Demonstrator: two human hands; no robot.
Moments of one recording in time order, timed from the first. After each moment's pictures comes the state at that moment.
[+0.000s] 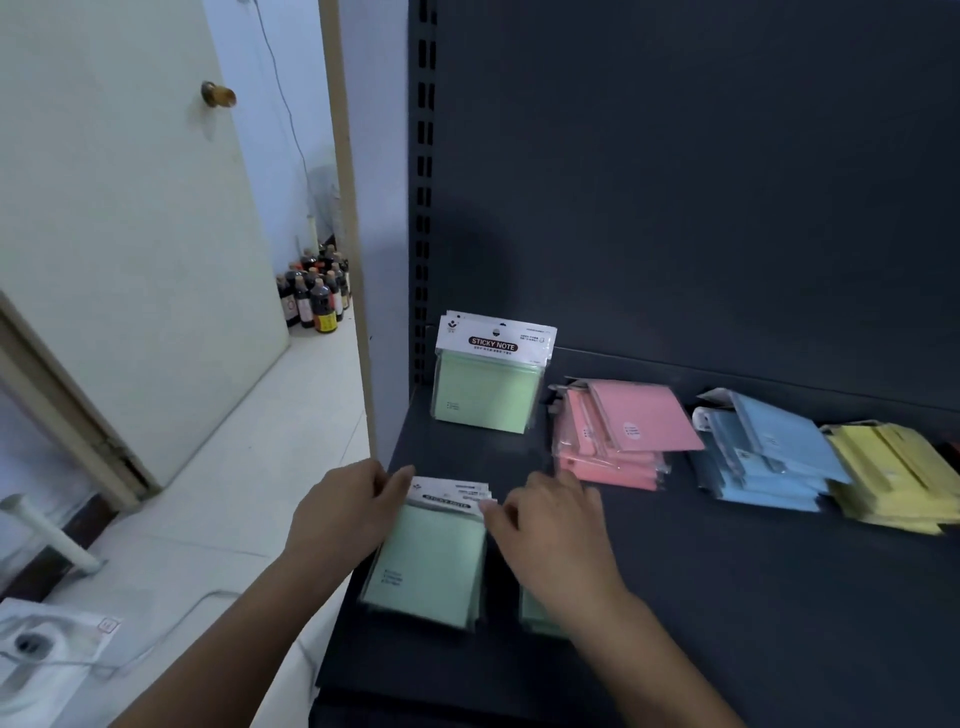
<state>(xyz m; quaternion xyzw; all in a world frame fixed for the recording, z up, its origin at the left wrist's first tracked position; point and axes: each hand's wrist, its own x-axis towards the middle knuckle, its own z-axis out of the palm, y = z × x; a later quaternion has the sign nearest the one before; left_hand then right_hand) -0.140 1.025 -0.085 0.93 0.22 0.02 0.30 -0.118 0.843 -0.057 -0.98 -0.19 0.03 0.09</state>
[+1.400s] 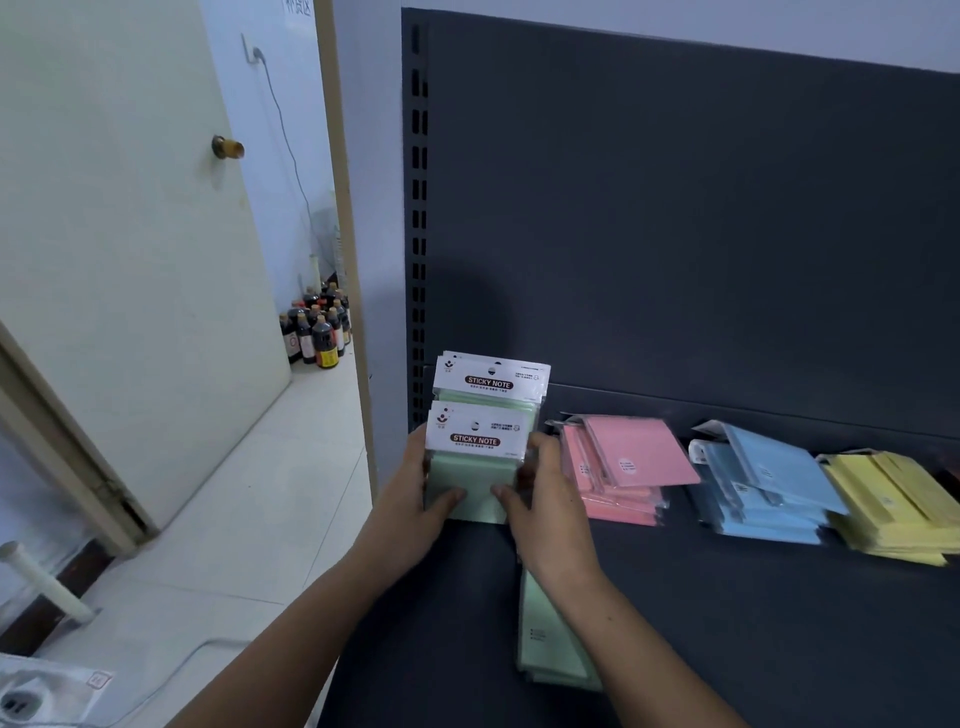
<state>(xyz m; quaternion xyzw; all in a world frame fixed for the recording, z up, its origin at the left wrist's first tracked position) -0.109 1.000 -0.086 0.82 0.00 0.12 0.56 -0.083 0.853 -0.064 -0.87 -0.14 -0.02 0.47</state>
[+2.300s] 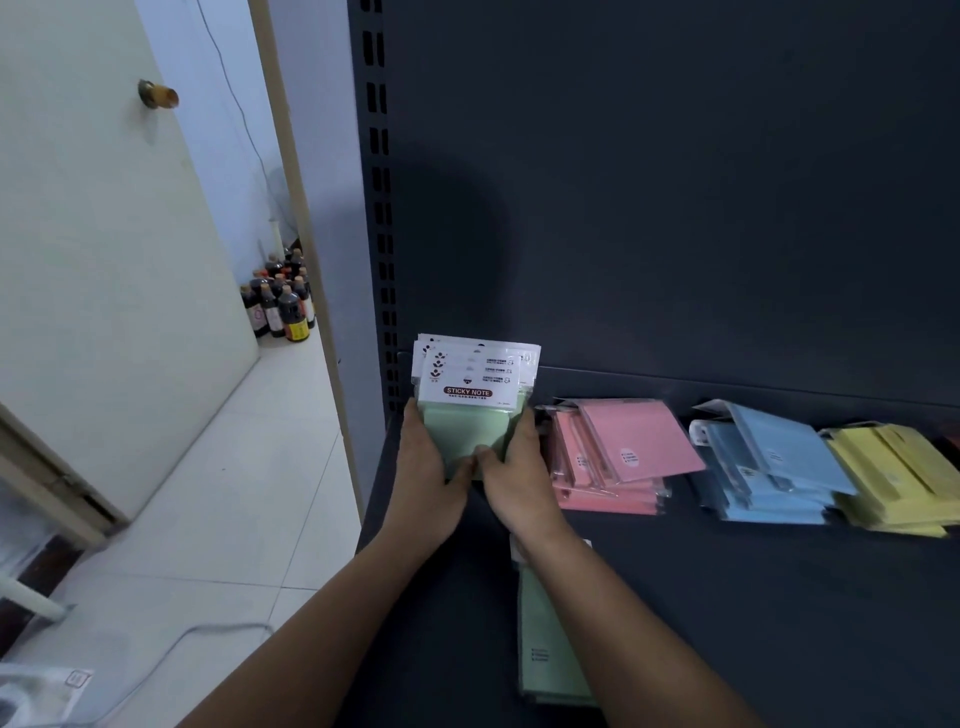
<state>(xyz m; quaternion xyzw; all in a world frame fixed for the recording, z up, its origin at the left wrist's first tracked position) -0.058 0.976 -0.097 0.79 0.08 0.12 0.59 -0.036 0.883 -0.073 -0.81 -0.02 0.04 0.59</state>
